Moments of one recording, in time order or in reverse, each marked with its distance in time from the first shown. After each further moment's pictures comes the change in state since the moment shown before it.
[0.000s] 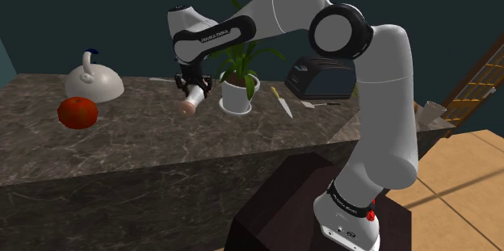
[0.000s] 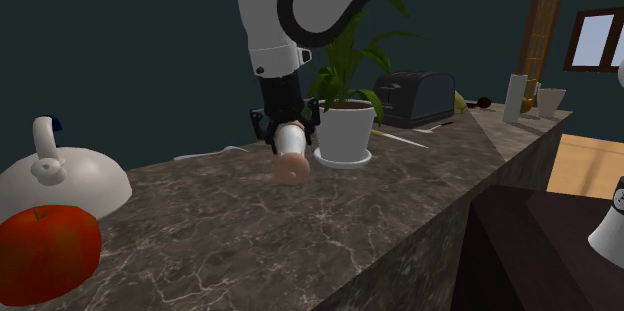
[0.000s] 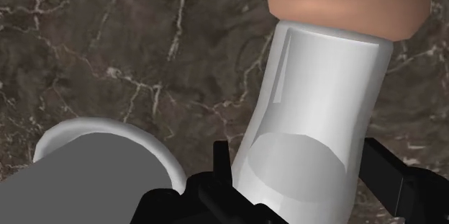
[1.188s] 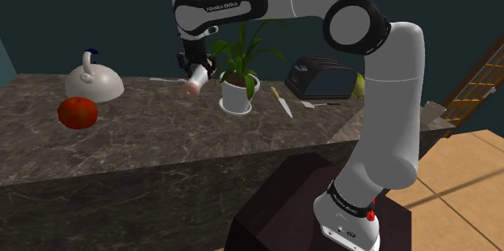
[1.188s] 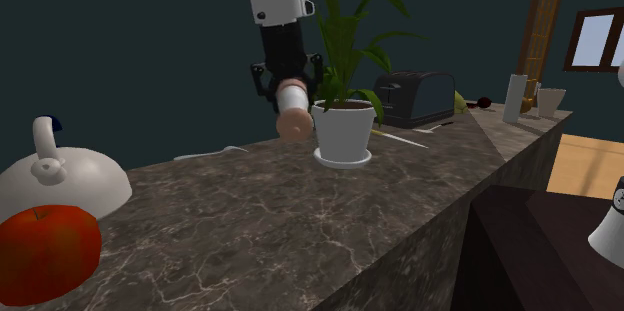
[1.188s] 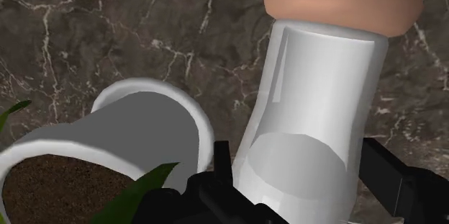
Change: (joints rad) arm -0.004 -0.095 0.003 0.082 0.016 -0.172 -0.045
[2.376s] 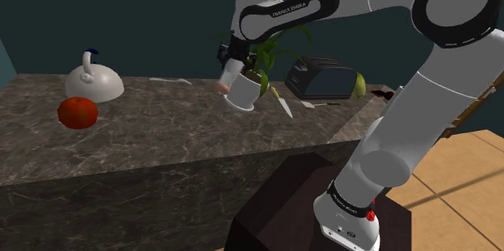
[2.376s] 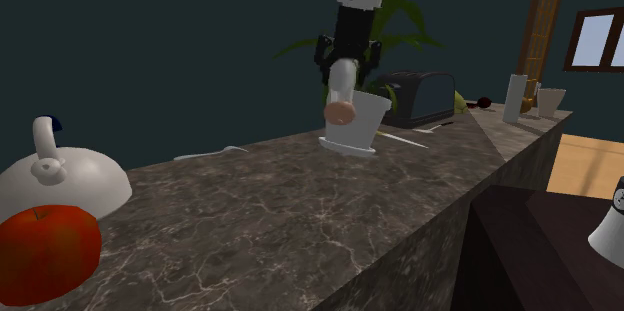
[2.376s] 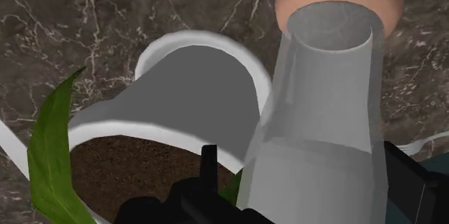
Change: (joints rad) arm -0.127 -0.501 -0.067 -0.654 0.007 0.453 -0.159
